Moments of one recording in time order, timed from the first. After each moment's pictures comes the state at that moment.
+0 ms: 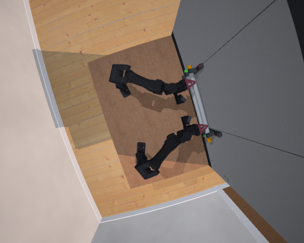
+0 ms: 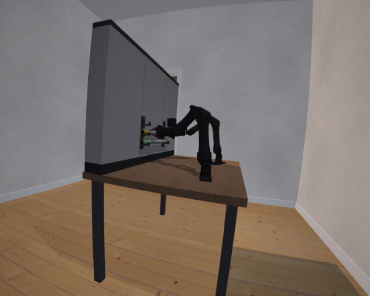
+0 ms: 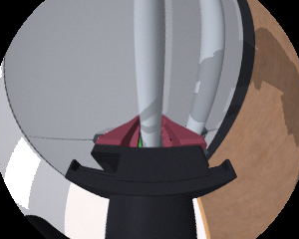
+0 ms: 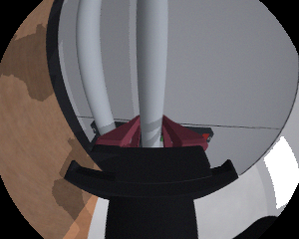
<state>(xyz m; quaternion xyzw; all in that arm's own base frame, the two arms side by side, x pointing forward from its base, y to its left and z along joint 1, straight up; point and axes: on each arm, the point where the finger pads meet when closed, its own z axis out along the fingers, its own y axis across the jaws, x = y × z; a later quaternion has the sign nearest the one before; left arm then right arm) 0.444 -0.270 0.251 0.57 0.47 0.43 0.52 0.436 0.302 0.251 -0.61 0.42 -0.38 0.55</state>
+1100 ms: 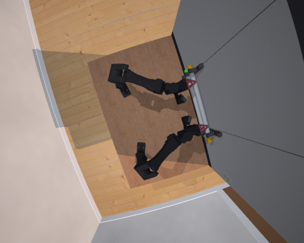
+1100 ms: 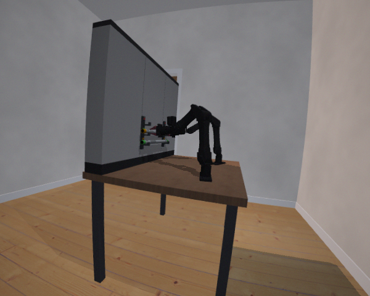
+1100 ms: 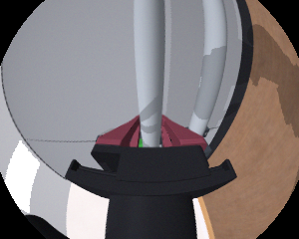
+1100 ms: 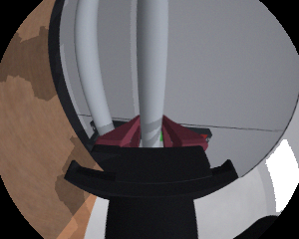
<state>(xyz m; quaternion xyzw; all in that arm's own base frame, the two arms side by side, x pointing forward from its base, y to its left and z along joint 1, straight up) 0.444 -0.270 0.259 0.58 0.47 0.42 0.51 0.436 0.301 0.257 -0.62 0.42 -0.37 0.54</state>
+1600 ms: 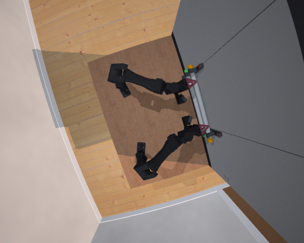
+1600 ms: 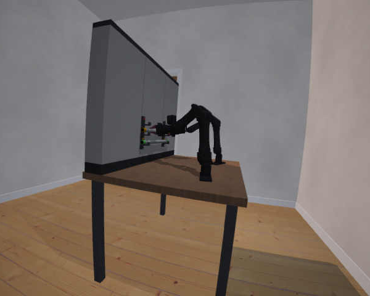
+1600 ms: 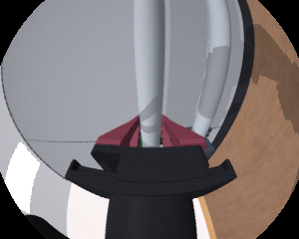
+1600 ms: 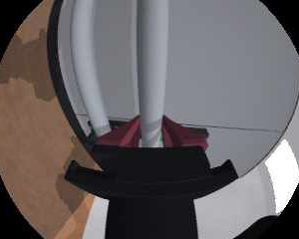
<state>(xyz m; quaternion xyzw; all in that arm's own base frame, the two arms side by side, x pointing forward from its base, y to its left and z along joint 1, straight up) 0.445 -0.271 0.266 0.58 0.47 0.42 0.50 0.437 0.301 0.265 -0.62 0.43 -0.37 0.54</state>
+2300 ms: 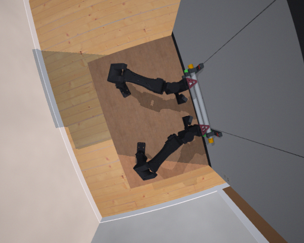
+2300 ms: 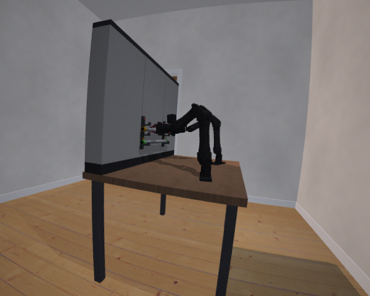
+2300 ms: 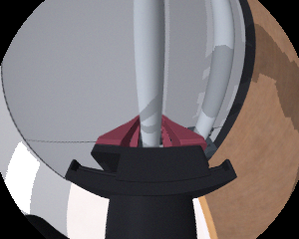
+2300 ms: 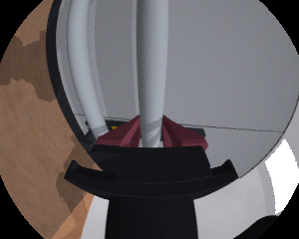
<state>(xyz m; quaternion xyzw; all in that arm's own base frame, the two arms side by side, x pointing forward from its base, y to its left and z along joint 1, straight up) 0.445 -0.271 0.273 0.58 0.48 0.42 0.50 0.437 0.301 0.272 -0.62 0.43 -0.38 0.54</state>
